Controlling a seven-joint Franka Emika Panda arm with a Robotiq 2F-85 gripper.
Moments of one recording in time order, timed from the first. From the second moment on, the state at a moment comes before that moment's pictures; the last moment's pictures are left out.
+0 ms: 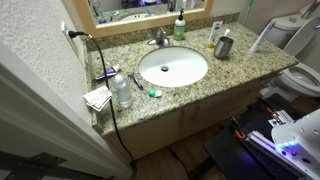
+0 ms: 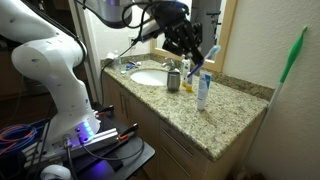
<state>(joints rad) -0.76 -0.73 -0.18 -2.75 -0.92 2.58 1.68</state>
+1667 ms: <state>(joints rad) -0.30 -0.77 0.17 -2.72 -0.95 2.47 1.75</state>
